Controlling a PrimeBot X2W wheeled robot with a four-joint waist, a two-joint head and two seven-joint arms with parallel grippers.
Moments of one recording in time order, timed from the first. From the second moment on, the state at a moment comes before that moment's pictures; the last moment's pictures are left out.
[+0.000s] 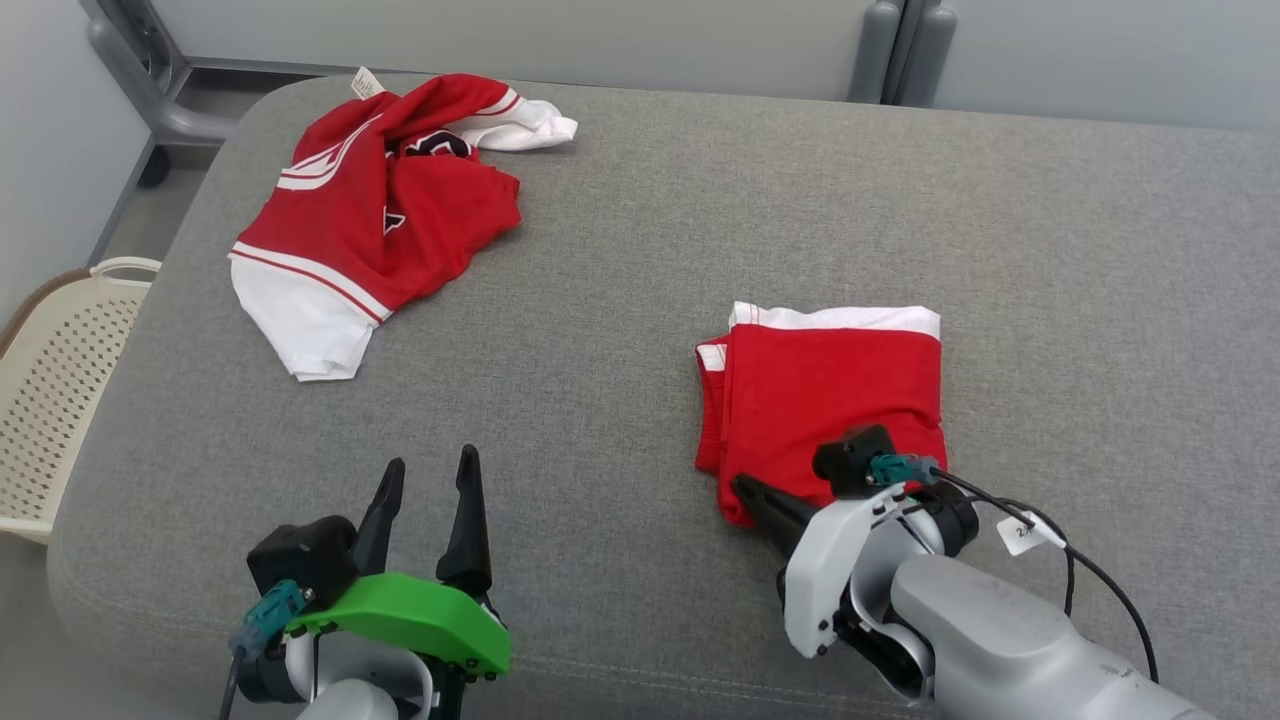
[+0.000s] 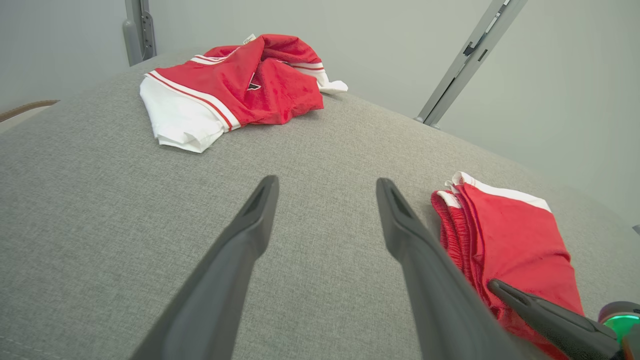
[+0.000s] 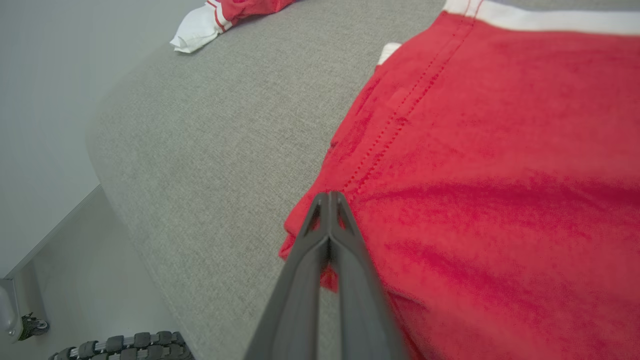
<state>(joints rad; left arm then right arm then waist) -0.18 0.33 -0.63 0.07 -0.87 0.39 -0.23 -0.63 -0.21 1.06 0.77 0.91 0.13 -0.19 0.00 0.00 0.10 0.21</state>
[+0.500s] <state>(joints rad) -0.18 0.34 -0.63 0.07 -0.87 0.39 -0.23 -0.64 -0.21 1.07 0.70 0.90 0.13 -0.22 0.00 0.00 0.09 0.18</state>
